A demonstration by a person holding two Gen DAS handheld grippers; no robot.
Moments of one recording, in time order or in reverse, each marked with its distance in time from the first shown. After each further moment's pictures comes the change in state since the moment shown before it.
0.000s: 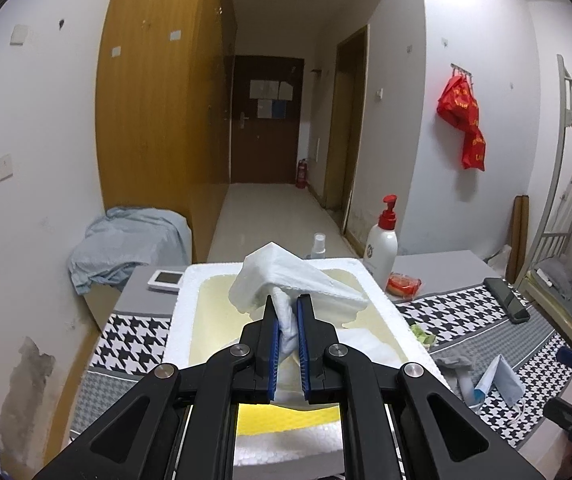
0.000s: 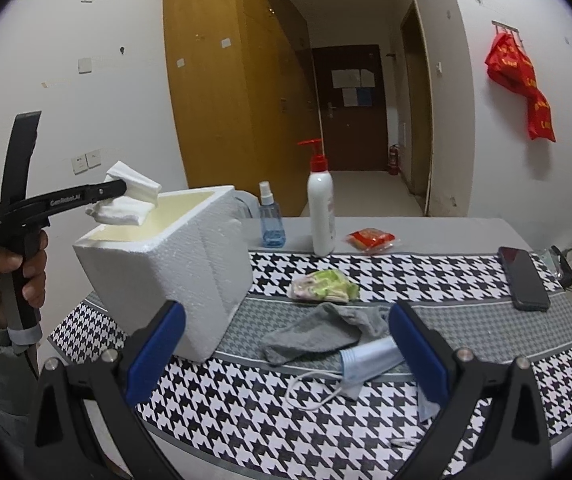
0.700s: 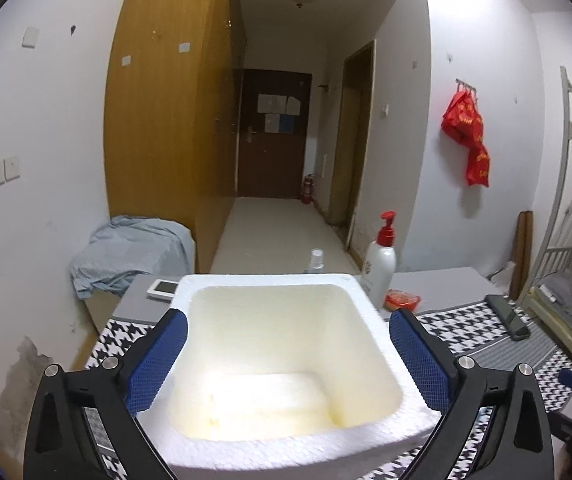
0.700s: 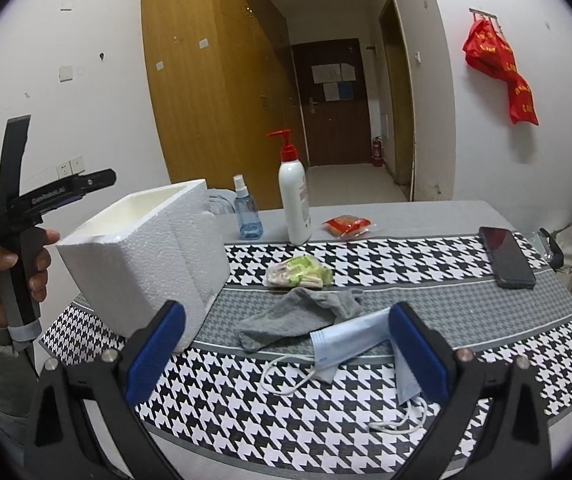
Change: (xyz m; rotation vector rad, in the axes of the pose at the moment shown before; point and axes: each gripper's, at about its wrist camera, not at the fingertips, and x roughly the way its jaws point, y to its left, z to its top) left arm -0.010 -0.008 -0.001 -0.025 -0.069 0.006; right arm -0.007 -0.022 -0.011 0.053 0.007 -0.038
